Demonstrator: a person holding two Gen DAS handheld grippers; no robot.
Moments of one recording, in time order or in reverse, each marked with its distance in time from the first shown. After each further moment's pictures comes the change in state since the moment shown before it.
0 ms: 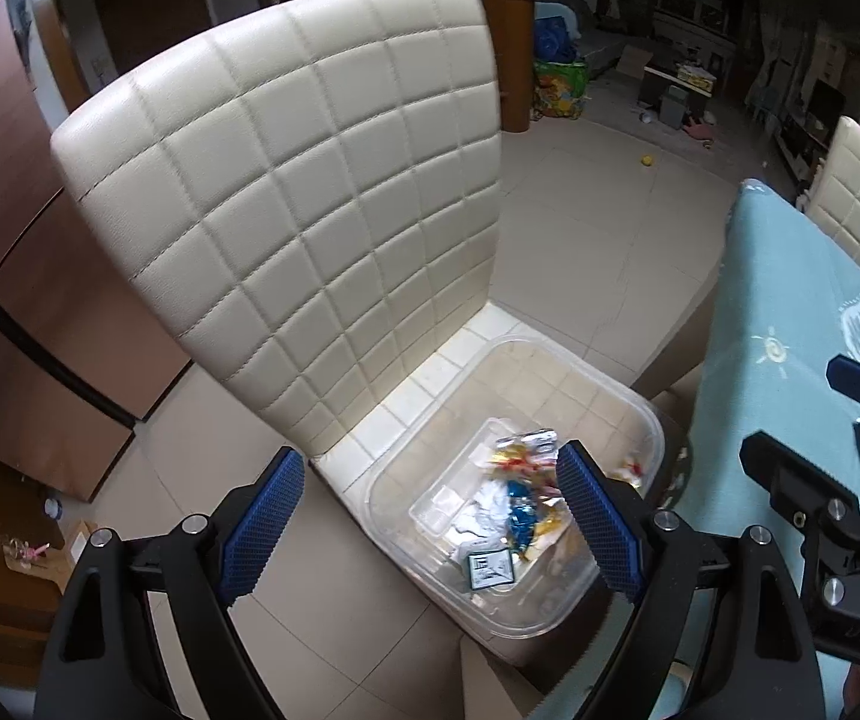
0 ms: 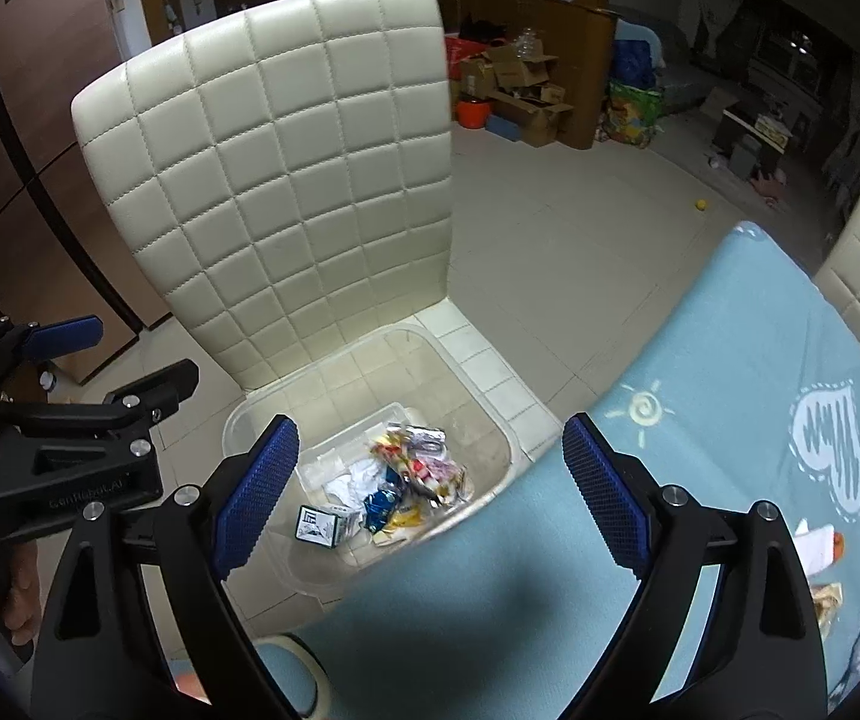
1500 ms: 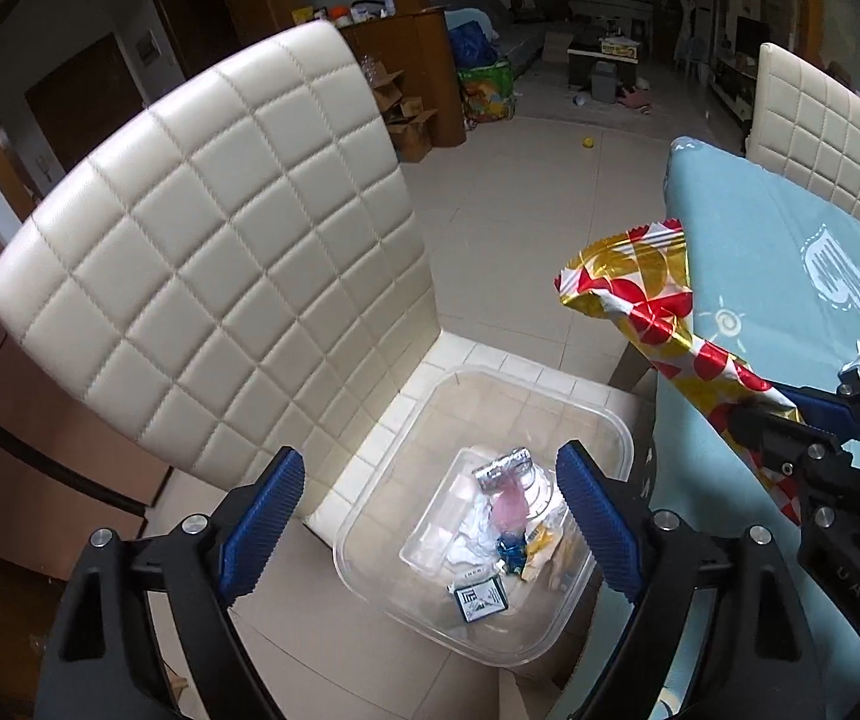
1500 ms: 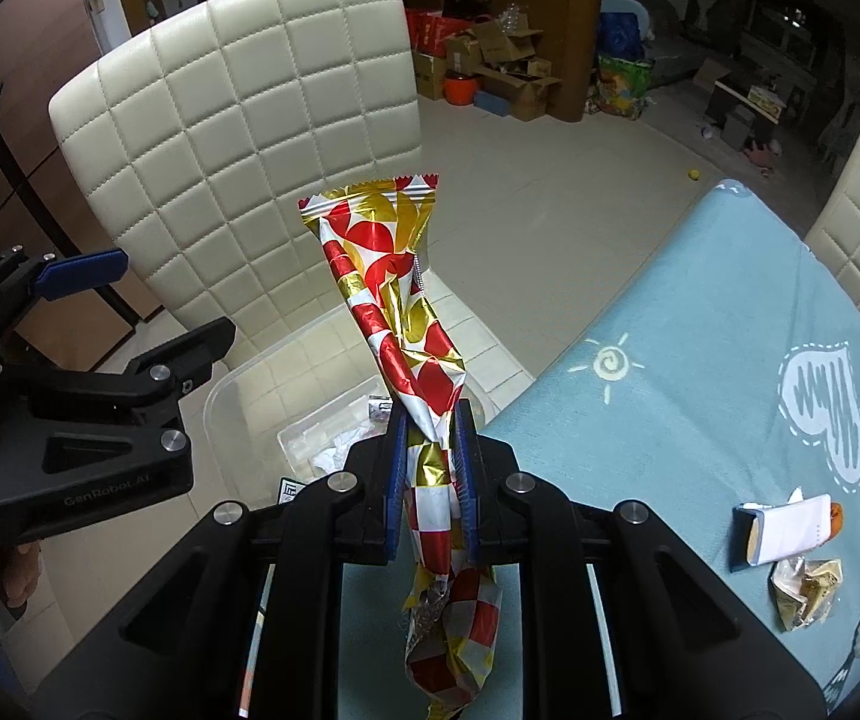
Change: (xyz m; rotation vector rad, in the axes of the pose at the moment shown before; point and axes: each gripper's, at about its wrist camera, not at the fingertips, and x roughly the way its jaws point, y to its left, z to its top) left arm 0.006 -0.049 0.014 0.204 -0.056 -0.011; right arm 0.013 -0.022 -0.008 0.025 0.060 0.023
